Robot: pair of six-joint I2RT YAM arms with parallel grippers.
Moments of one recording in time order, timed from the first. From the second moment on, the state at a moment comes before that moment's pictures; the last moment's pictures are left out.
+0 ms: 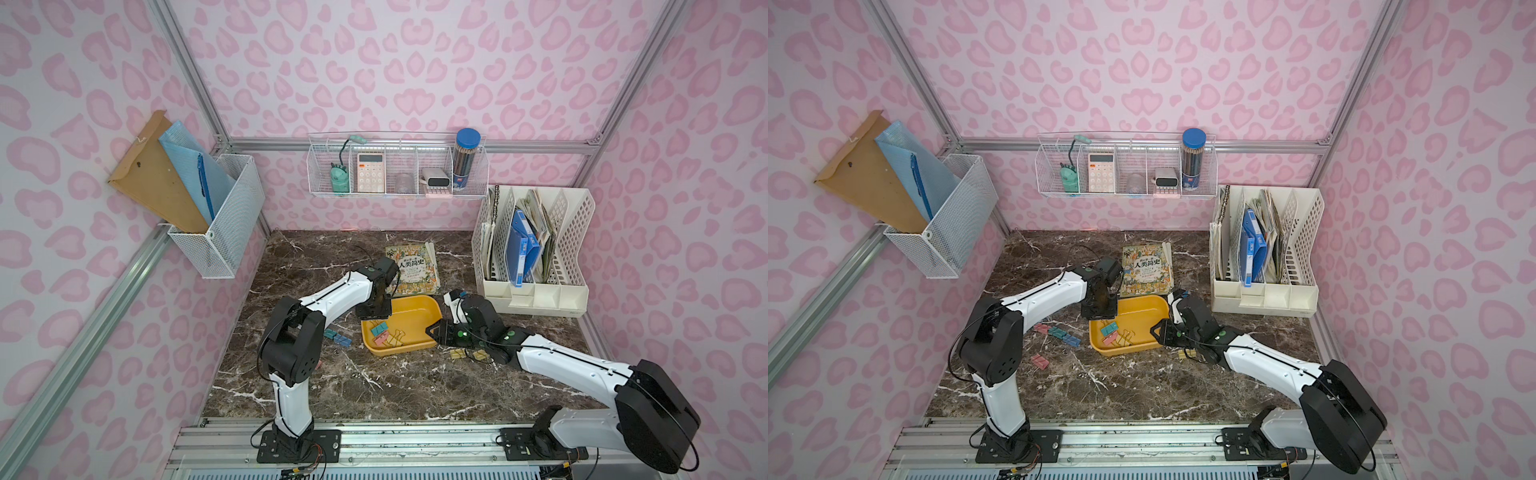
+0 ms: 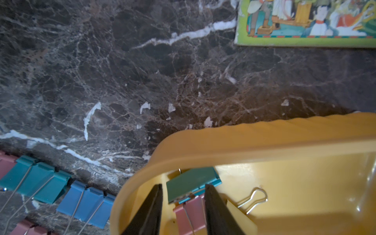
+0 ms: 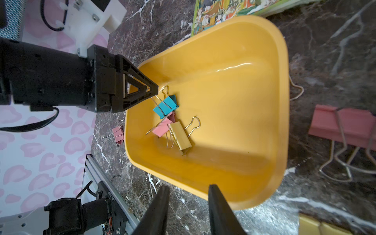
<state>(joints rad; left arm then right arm) -0.51 1.90 1.41 -0.92 -0.09 -0.55 0.74 1.30 0.67 -0.05 -0.26 0.77</state>
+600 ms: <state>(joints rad) -0.51 1.93 1.43 -0.92 -0.04 -0.48 0.74 1.27 0.67 -0.06 -0.25 0.78</state>
